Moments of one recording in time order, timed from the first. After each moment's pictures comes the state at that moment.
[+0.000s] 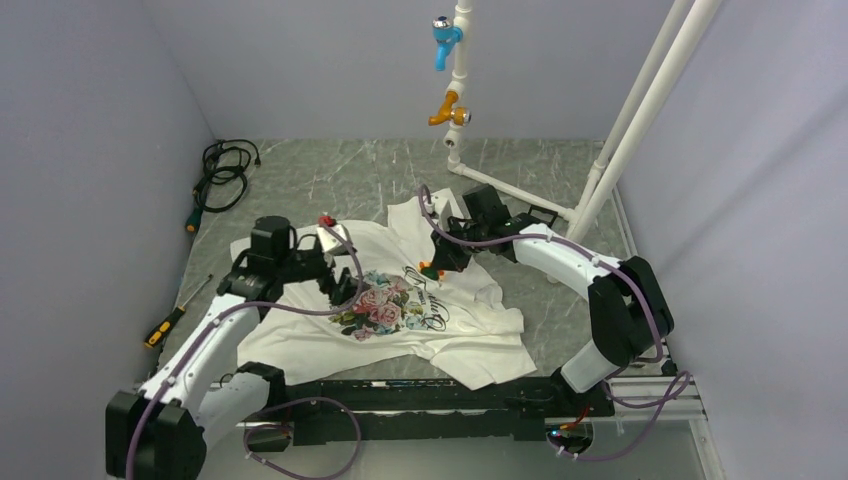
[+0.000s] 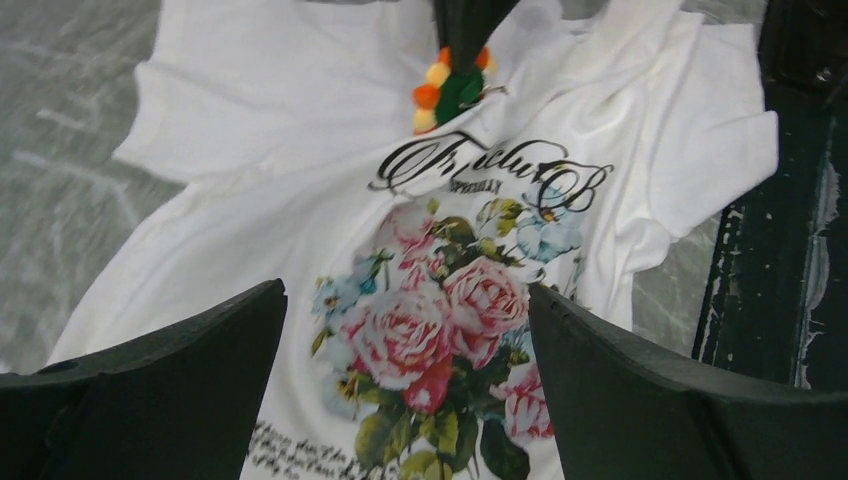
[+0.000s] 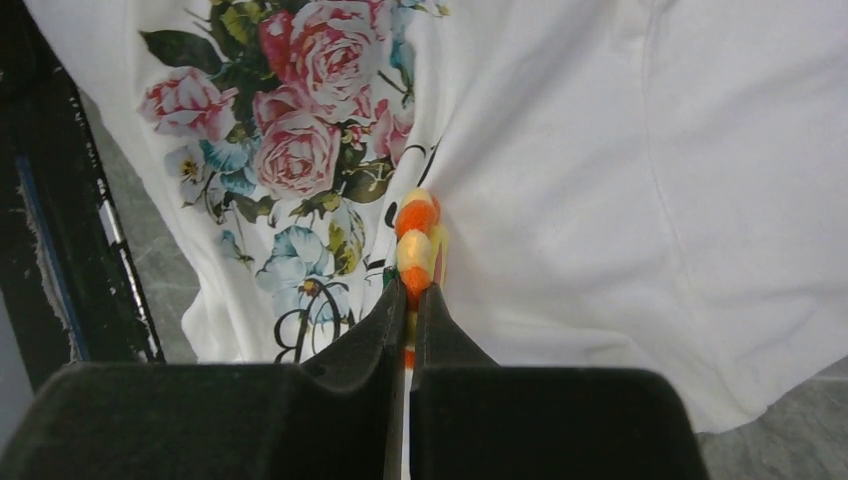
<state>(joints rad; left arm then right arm) -0.20 0.92 0.64 -0.26 0.84 0.41 0.56 1.57 1.05 -0.34 -0.59 -0.28</state>
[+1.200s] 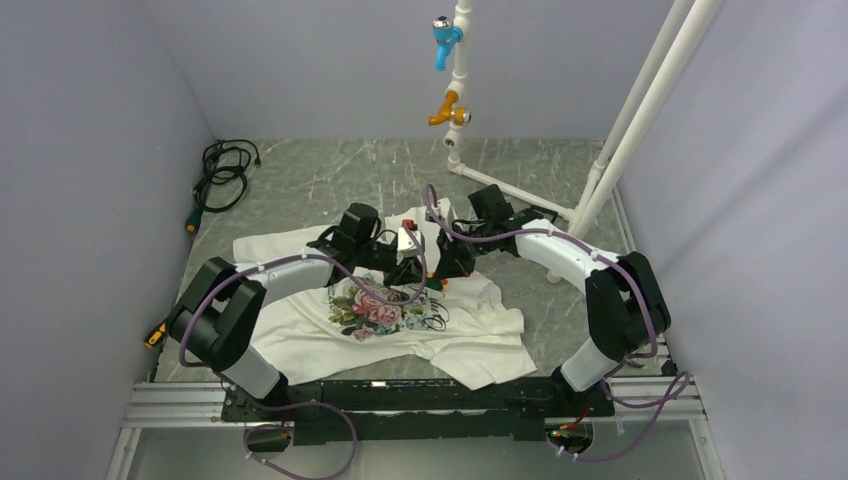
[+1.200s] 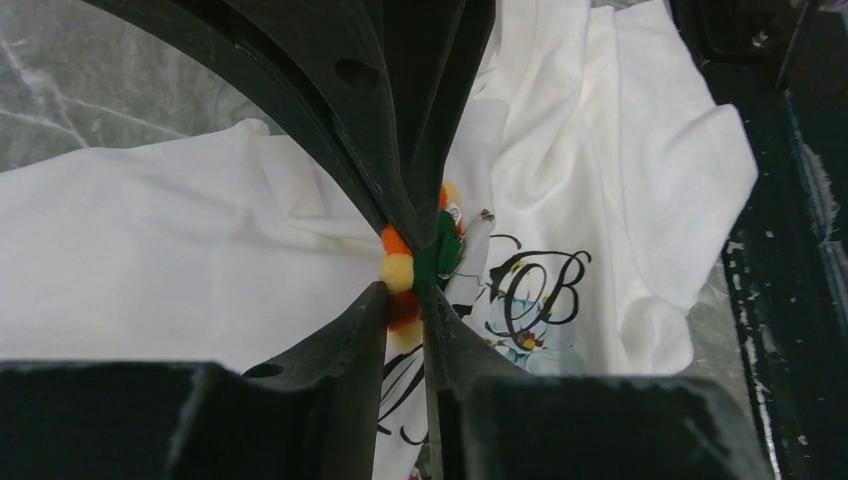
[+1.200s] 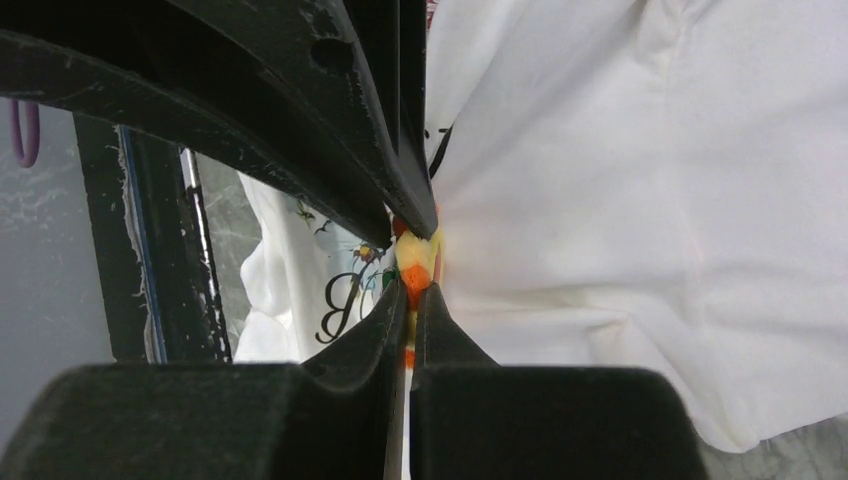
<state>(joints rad) -0.60 1.57 0.83 0.14 0.88 0.47 0.51 1.60 1.06 -0.46 -0.80 -0.40</state>
